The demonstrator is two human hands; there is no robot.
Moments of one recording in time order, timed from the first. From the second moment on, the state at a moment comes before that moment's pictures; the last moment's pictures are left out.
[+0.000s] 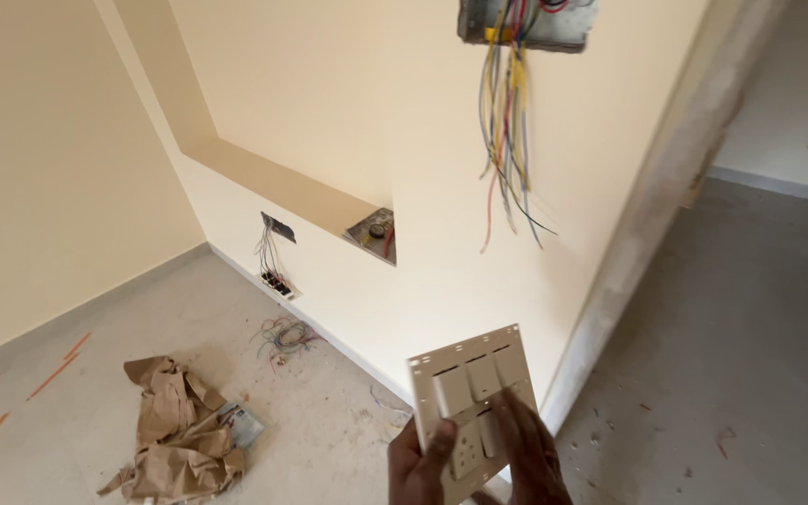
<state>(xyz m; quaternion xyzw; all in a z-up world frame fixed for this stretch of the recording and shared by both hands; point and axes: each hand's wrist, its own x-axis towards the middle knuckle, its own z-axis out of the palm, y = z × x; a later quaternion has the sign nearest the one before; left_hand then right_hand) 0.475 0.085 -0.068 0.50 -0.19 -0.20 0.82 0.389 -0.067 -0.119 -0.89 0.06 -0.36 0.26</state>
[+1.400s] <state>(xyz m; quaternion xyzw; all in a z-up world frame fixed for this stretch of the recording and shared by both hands) 0.929 -0.066 -0.083 0.37 -0.23 -0.53 0.73 0.654 -0.114 -0.138 -0.42 0.18 -0.57 0.68</state>
